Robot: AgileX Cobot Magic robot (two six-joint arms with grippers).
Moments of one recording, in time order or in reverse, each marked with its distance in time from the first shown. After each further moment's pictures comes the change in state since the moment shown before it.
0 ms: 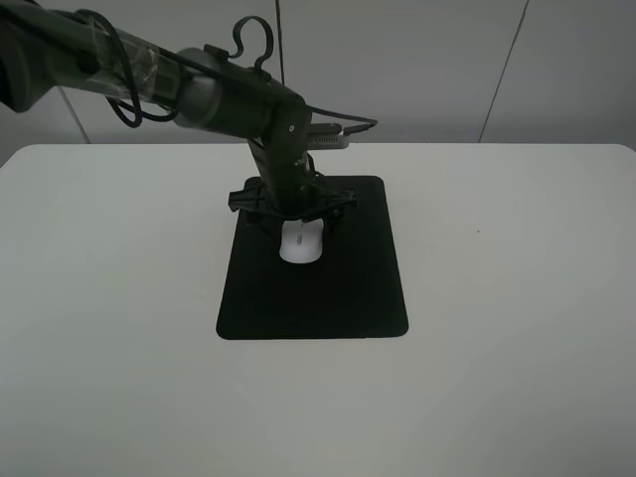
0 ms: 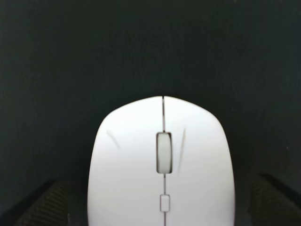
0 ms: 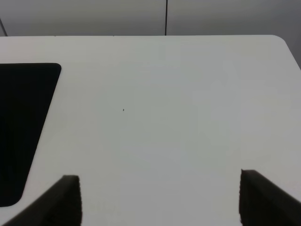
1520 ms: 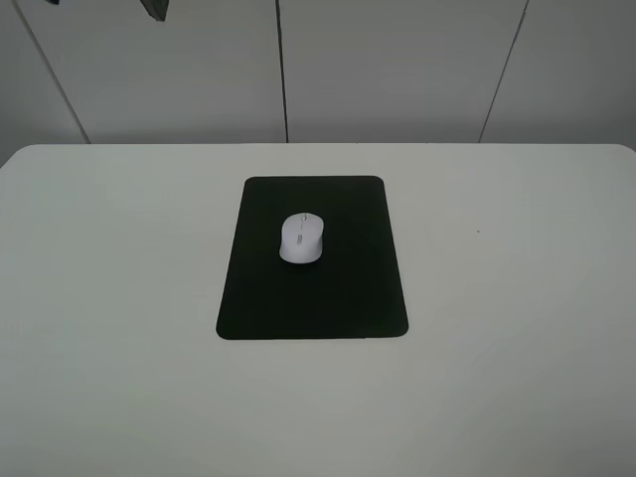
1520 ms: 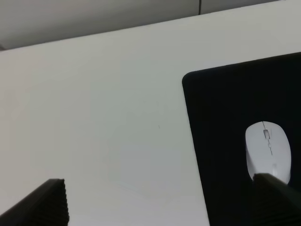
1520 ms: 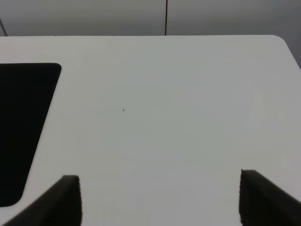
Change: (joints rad) left arm 0.026 -0.770 0.000 0.263 0.541 0.216; right arm 0.000 0.000 0.000 0.000 0.000 0.000
